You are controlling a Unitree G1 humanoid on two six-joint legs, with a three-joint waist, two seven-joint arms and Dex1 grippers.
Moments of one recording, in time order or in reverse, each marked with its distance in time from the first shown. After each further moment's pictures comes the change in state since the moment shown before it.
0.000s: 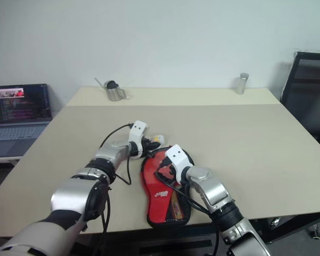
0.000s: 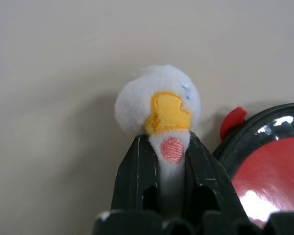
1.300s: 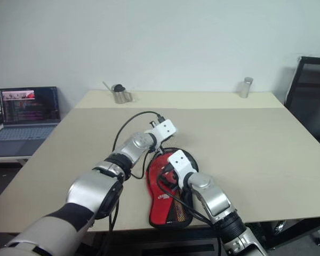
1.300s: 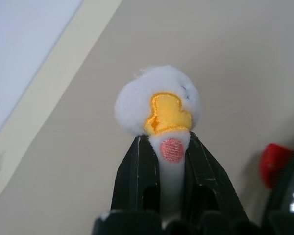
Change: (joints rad) left arm -0.096 -0.113 -0.251 0.075 0.392 -0.300 0.394; right arm 0.118 0.000 0.021 -0.110 -0.042 0.024 -0.099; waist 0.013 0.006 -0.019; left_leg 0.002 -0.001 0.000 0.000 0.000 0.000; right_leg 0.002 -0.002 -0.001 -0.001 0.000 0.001
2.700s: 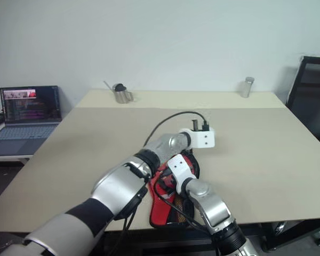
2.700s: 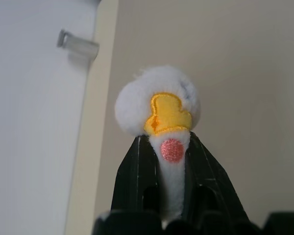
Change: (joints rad) left arm -0.135 -0.261 -0.188 0.055 0.224 -0.200 0.053; right arm 0.083 0.036 0.014 -0.109 -0.024 0.048 -0.059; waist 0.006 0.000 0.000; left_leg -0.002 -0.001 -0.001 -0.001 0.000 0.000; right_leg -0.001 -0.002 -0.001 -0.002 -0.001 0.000
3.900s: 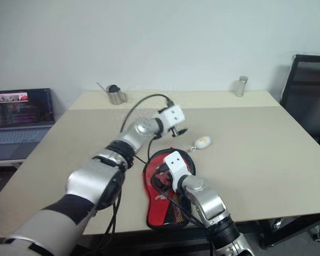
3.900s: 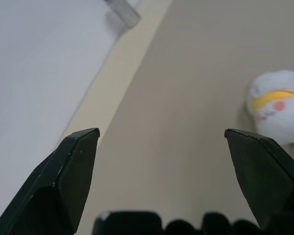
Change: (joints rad) left arm 0.016 0.306 0.296 -0.072 -0.311 0.024 -0.275; right arm -0.058 0.077 -0.100 -0.001 0.066 0.109 0.048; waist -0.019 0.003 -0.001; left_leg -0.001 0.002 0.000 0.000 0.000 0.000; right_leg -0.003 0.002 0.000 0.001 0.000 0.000
